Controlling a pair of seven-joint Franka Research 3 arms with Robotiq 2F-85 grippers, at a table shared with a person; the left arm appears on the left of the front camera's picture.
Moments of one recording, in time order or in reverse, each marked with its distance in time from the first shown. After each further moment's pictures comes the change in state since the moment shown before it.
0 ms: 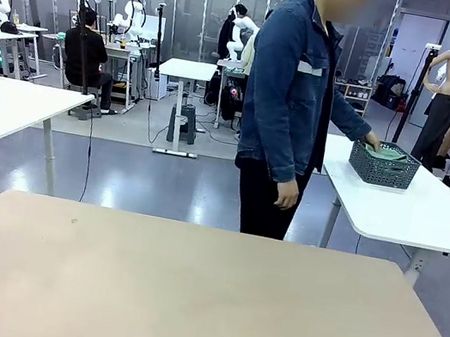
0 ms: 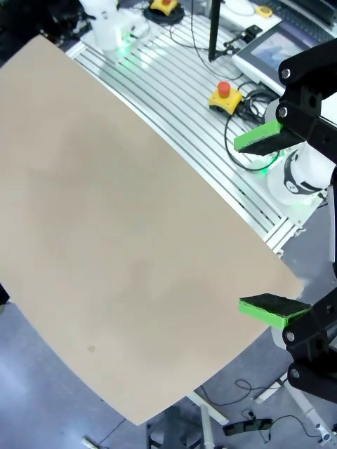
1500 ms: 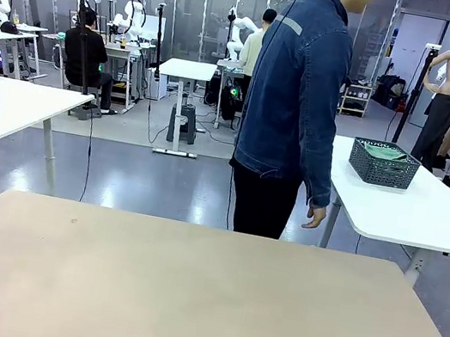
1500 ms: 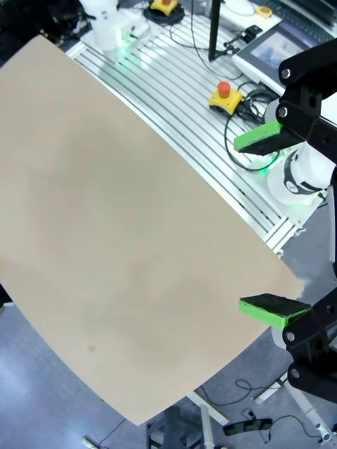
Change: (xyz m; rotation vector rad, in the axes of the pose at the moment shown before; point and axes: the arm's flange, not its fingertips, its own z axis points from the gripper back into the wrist) left arm 0.000 0.000 0.000 0.000 0.000 0.000; right arm 0.000 0.000 0.000 0.000 0.000 0.000
